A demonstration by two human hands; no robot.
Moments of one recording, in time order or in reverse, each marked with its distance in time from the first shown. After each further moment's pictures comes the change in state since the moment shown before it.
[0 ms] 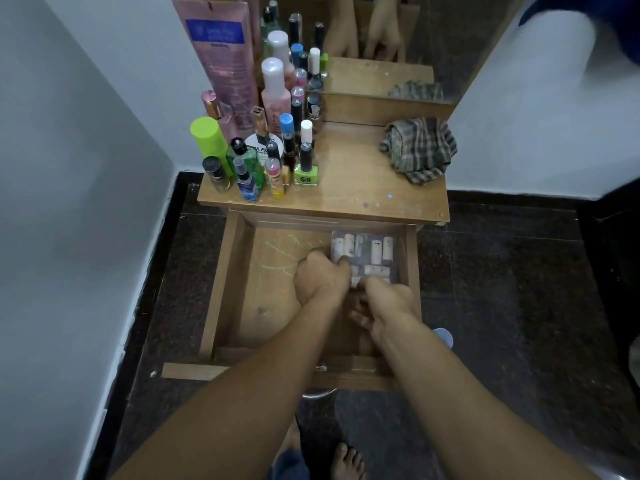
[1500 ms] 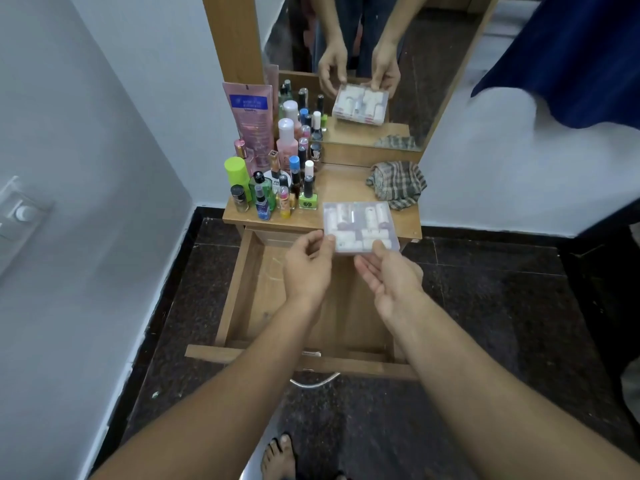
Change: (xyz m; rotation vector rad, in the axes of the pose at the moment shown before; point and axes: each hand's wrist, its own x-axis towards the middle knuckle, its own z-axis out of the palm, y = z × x) left_hand -0.072 0.021 -0.073 -0.790 0.021 0.228; right_hand -0.064 -0.051 -0.033 0.450 -0.274 -0.212
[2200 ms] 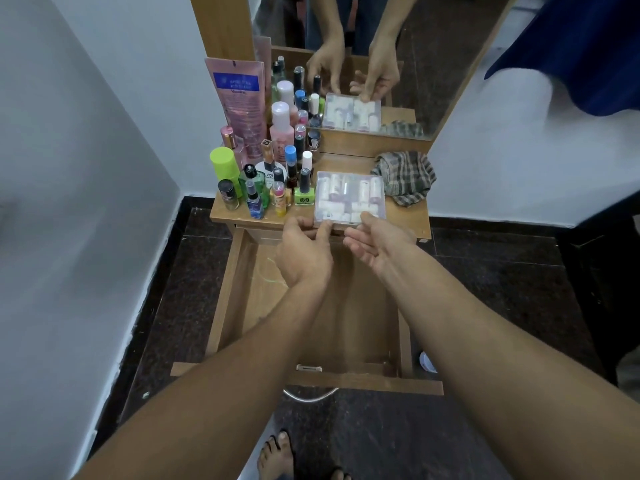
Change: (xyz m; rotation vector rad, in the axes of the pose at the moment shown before) left_hand 0.055 -0.006 0.021 0.385 0.243 0.053; right_hand 0.064 -0.016 0.048 -0.367 0.020 0.112
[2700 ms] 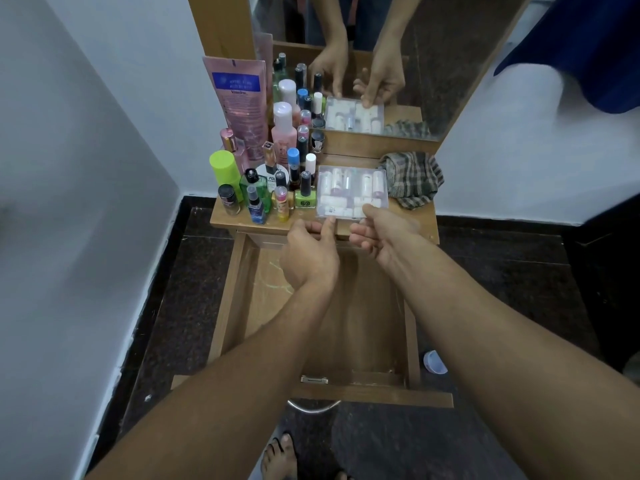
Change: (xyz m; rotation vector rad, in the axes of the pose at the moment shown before) left_hand 0.007 0.008 0.006 0.074 0.006 -0.030; right_hand 0.014 -0.017 0.012 -0.121 -0.006 -0.030
